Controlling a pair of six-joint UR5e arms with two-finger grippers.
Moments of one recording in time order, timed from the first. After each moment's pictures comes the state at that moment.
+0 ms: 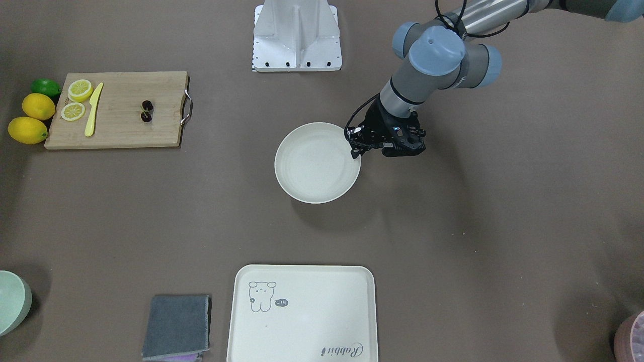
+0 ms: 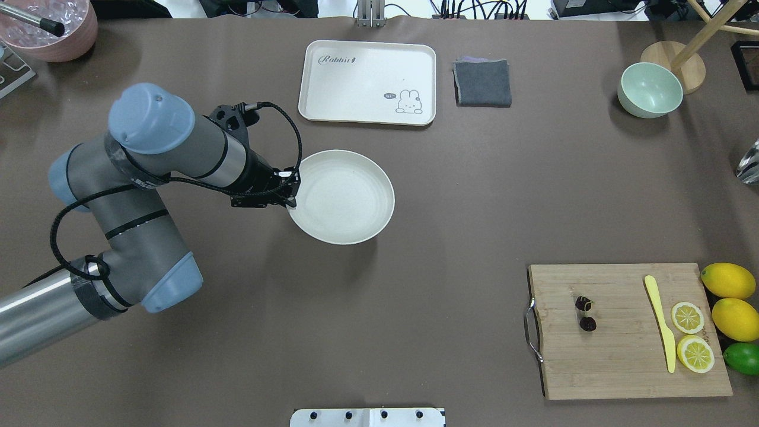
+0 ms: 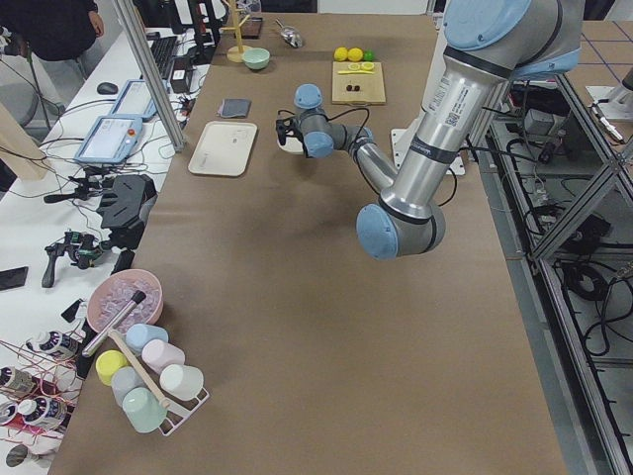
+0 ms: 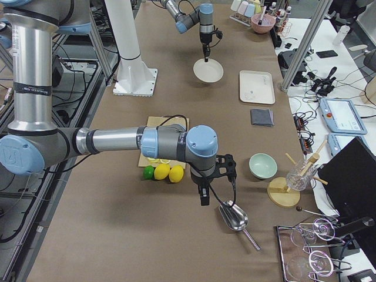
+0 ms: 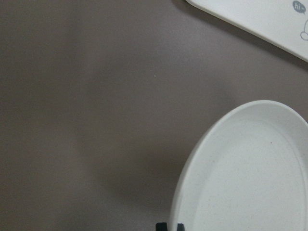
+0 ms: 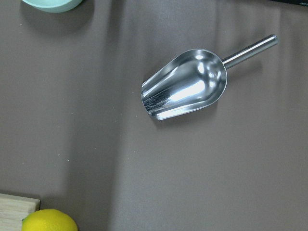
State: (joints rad) left arm -0.63 -2.10 -1.68 -1.99 -2.04 -1.48; right arm 1.69 -1.66 1.78 -1.71 2.33 -0.23
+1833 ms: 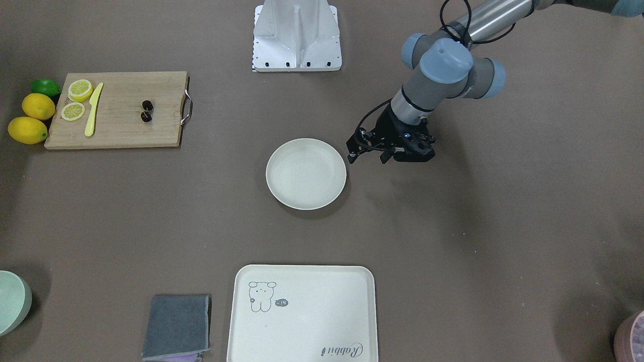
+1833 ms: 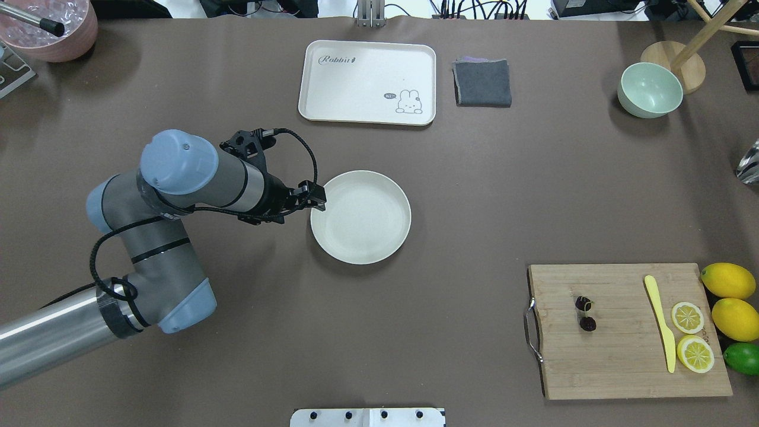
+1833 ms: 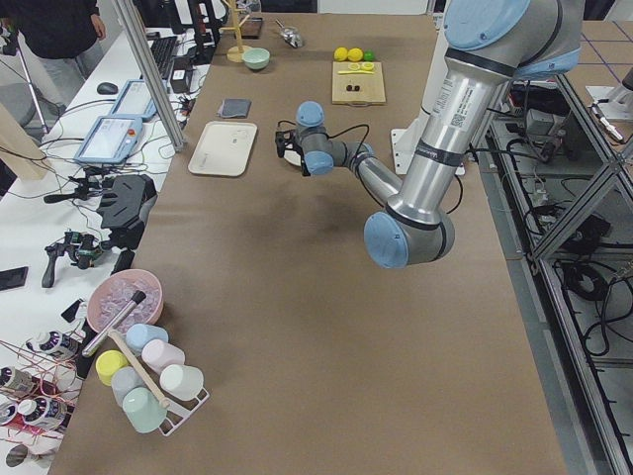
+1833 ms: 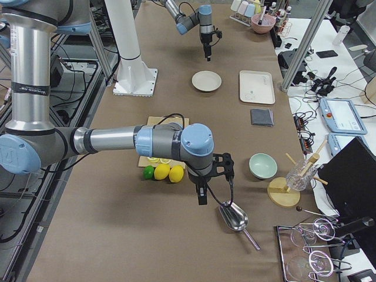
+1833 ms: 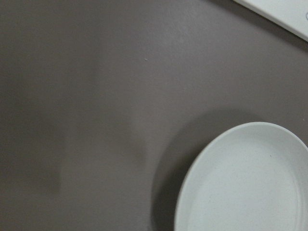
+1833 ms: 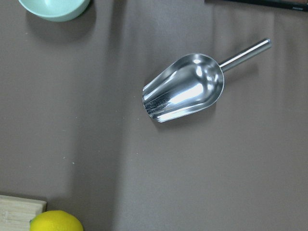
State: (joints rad) left arm -0.69 -1.97 -1.69 -2.15 -2.07 -1.42; right arm 1.71 -1.66 1.81 -1.73 2.34 -0.22
